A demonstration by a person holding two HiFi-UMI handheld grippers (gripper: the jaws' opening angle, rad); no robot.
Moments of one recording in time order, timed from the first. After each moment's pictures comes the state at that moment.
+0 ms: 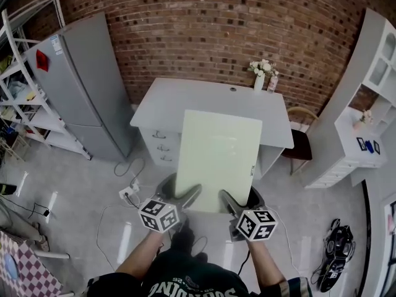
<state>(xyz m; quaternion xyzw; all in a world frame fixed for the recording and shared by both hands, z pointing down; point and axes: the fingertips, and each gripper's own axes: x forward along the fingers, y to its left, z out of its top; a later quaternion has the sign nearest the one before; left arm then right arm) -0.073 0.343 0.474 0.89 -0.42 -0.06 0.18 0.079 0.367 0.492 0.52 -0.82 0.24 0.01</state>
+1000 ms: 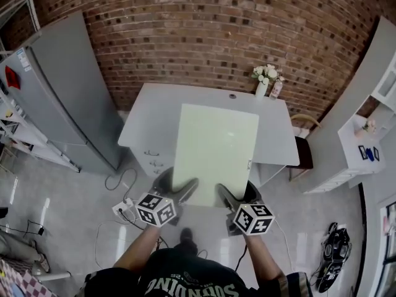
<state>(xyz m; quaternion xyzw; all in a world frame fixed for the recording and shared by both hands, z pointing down) -0.106 0.114 0.487 0.90 -0.39 -0.05 0.20 0.045 0.147 0.500 0.55 -0.80 0.24 0.02</state>
